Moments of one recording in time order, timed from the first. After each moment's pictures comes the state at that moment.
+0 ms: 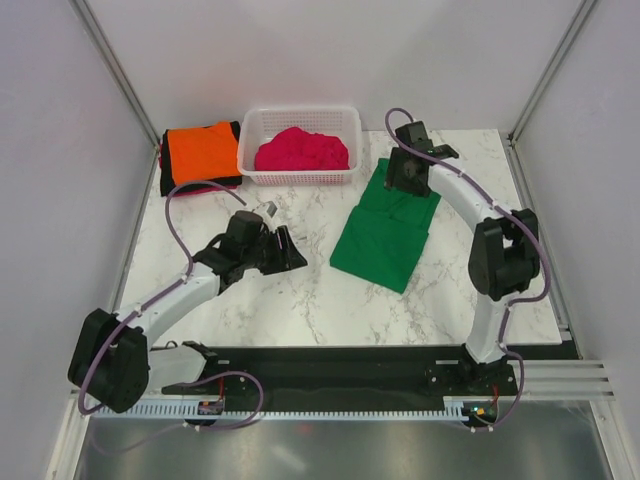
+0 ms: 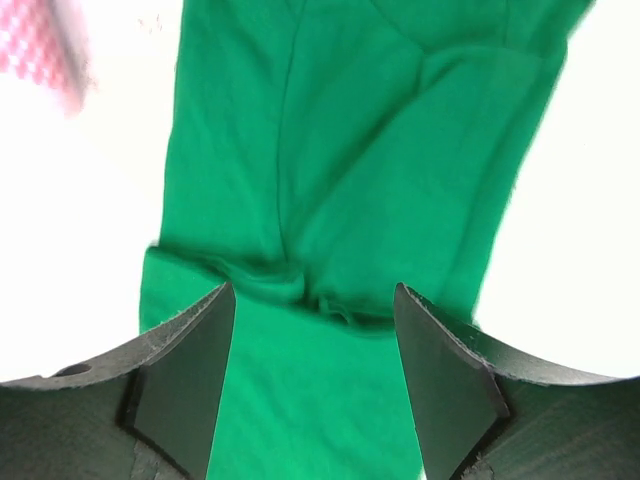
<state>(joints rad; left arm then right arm) -0.48 1.20 0.72 -0.25 0.24 -0.62 0.31 1.98 1.71 -0.71 0.23 0.50</state>
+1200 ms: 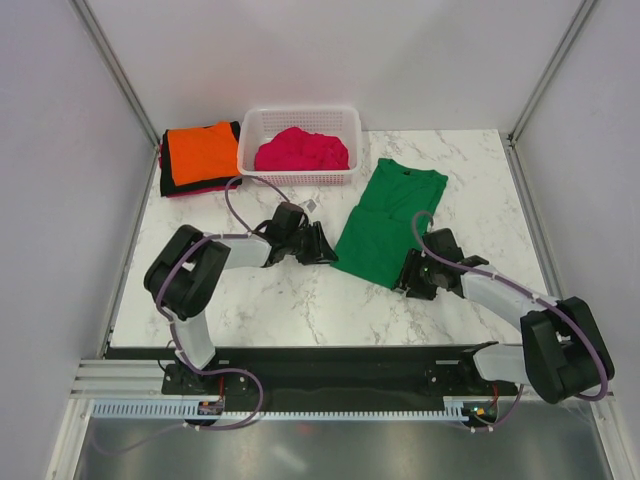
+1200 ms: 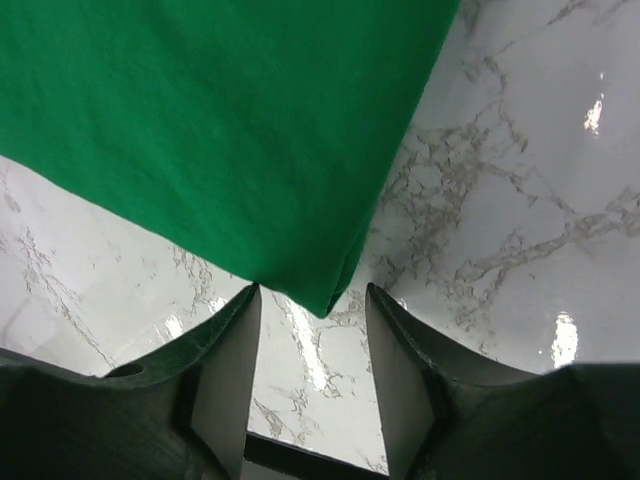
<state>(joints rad) -0.55 1.83 0.89 0.17 0.38 -0.70 0.34 1.27 0.55 -0.34 -0.19 0.68</state>
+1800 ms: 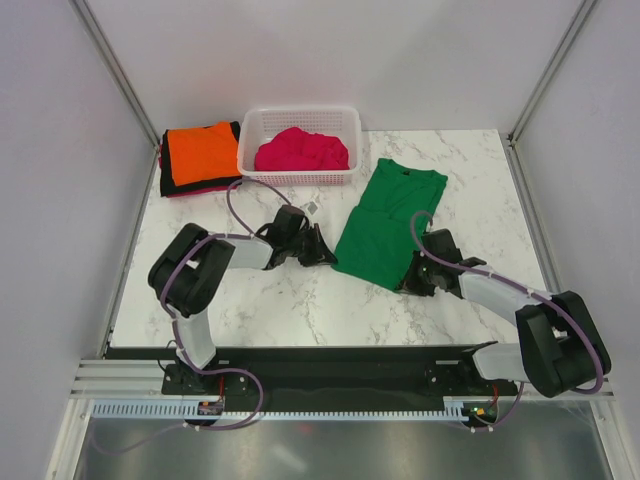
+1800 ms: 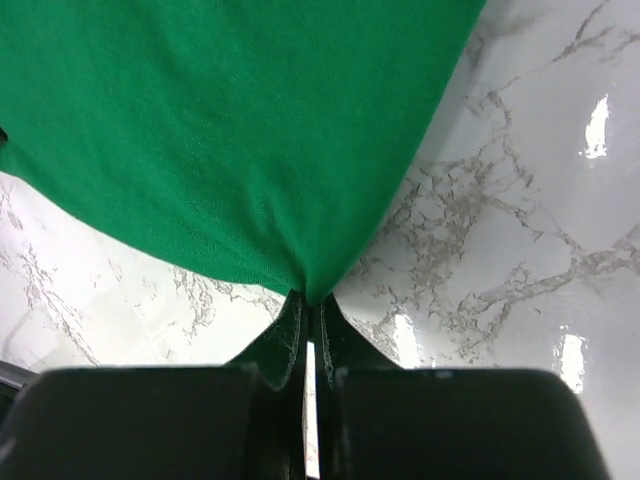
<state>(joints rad) -0.56 1.86 0.88 0.24 0.40 -0.73 0.34 1.31 0.53 -0.24 -0.19 0.69</state>
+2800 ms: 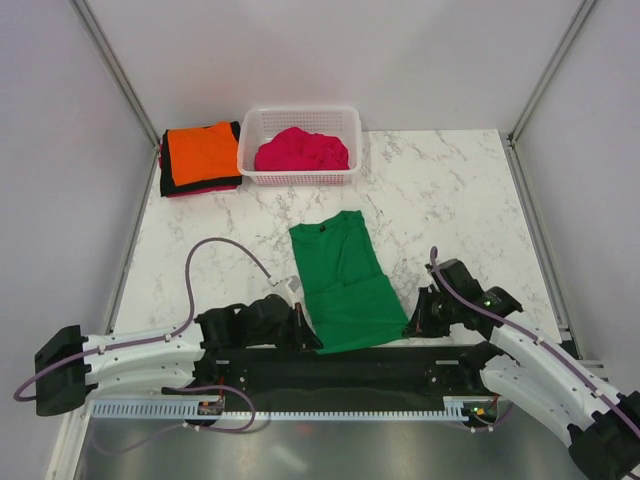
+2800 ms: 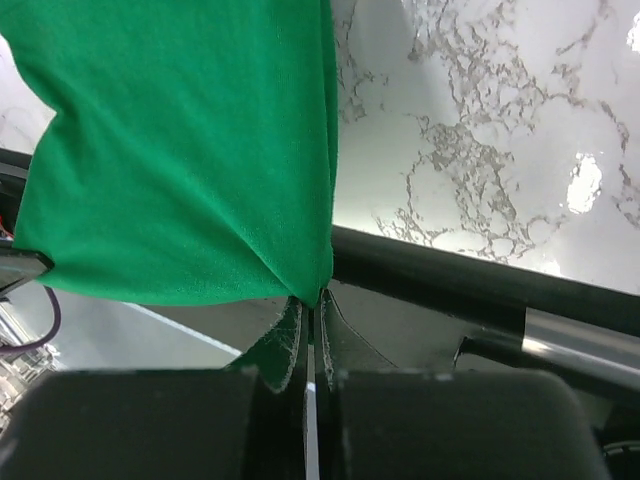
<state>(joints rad) -1.18 0.87 0.38 -0.19 0.03 -1.18 0.53 0.75 0.49 -0.82 -0.30 0.76</state>
